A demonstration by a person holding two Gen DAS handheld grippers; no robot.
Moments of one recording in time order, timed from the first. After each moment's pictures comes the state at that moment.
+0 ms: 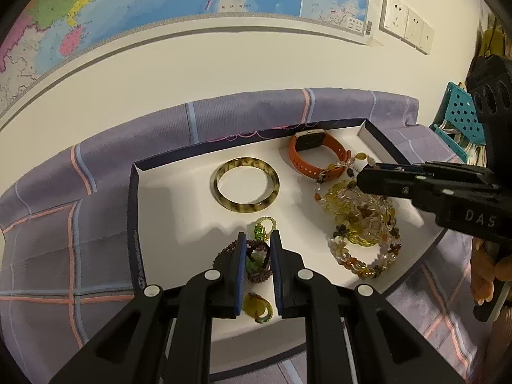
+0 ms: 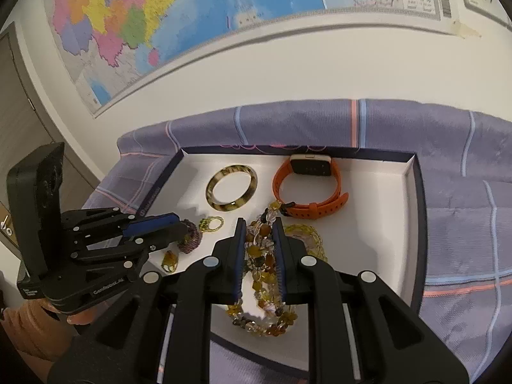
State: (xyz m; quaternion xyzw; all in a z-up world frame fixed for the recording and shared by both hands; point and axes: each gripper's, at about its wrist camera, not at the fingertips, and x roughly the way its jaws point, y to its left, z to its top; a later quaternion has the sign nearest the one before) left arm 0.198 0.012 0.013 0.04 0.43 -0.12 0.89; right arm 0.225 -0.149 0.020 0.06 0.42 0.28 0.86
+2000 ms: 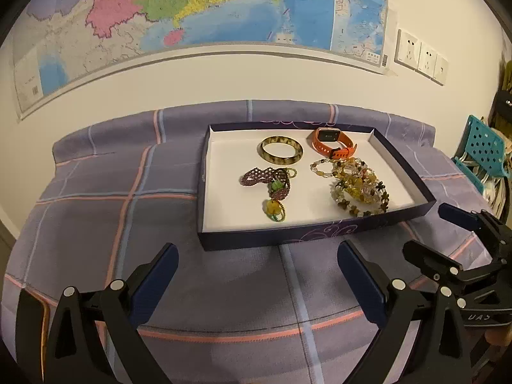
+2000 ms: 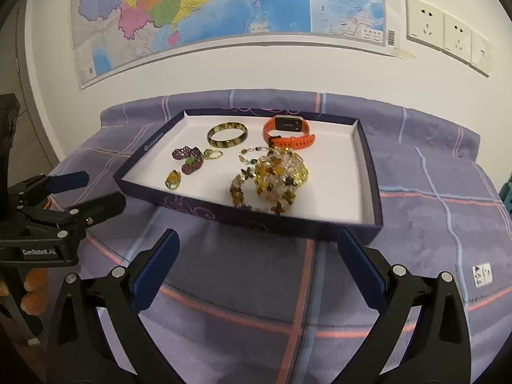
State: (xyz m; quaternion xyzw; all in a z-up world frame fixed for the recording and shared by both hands) left arm 0.074 0.028 0.021 0.00 0.37 -0.01 0.93; right arm 0.078 -0.148 0.006 -0.03 0.35 0.18 0.92
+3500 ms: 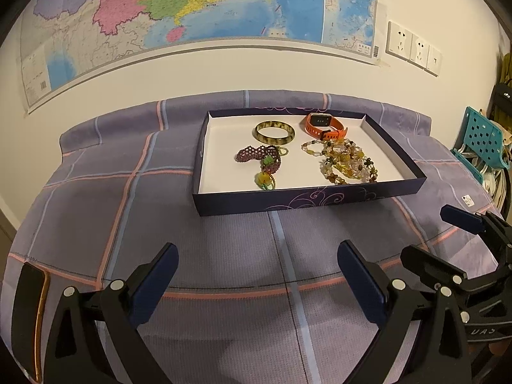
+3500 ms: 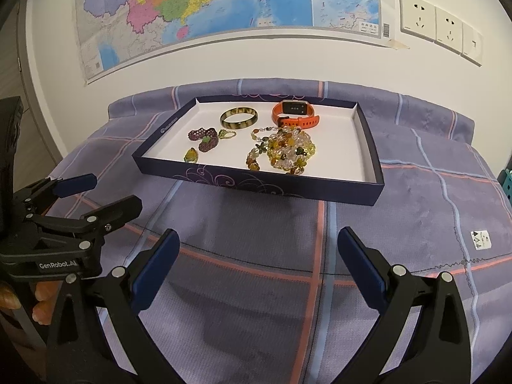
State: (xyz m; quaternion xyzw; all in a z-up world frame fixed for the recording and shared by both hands) left arm 0.043 0.017 0.011 0.00 0.37 0.00 0.93; right arm 0.040 -0.144 0.001 -0.02 0.36 0.18 0.92
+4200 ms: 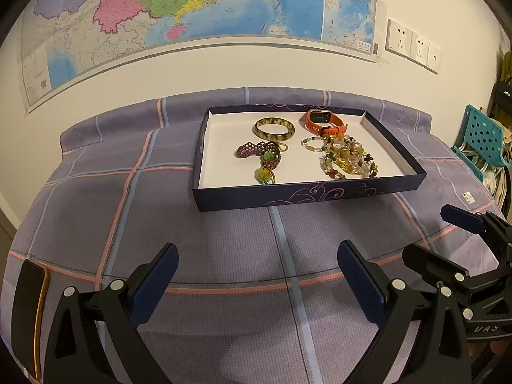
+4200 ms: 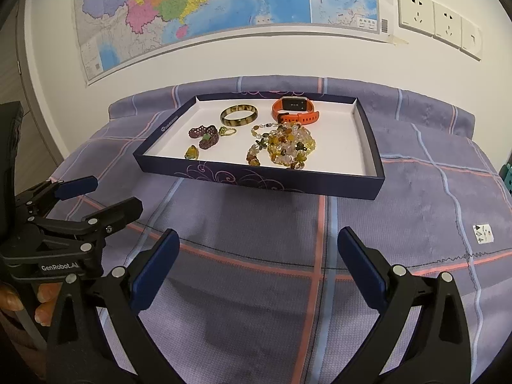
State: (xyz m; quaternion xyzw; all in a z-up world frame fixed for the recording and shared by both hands) left arm 0.041 0.017 0.009 0.00 0.37 0.00 0.93; right arm 0.038 -0.146 -0.001 -0.01 0.36 0.18 0.91
